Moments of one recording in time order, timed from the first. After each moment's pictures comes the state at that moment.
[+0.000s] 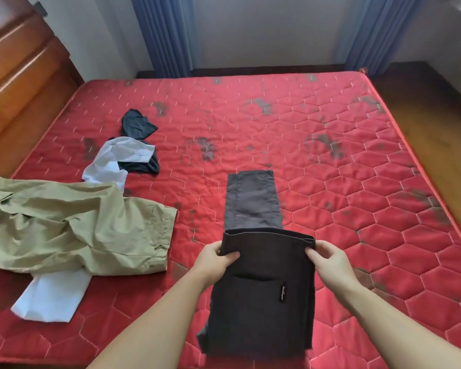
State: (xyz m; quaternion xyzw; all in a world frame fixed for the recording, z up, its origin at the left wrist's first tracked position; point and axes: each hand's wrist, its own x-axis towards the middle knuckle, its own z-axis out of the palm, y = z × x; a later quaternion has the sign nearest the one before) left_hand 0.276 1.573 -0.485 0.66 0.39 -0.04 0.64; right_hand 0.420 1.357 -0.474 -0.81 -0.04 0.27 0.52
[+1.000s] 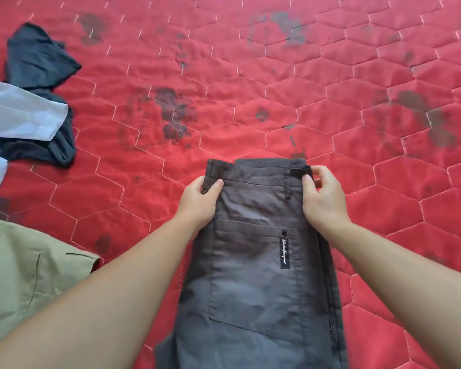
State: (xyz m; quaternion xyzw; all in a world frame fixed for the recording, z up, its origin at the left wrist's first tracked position) left_hand 0.565 1.790 -0.737 0.68 0.46 0.07 0.56; right_hand 0.704 1.616 -0.723 -0.88 -0.12 0.16 0.43
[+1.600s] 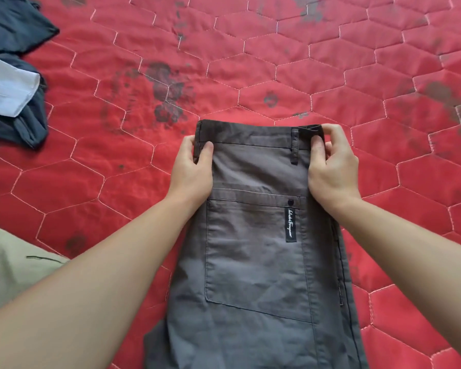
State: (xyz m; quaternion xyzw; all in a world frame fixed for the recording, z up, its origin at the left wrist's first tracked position) left_hand 0.595 1.819 -0.759 0.68 0.41 0.21 0.56; right_hand 0.737 1.652 -0.739 -0.87 -0.19 0.05 0.46
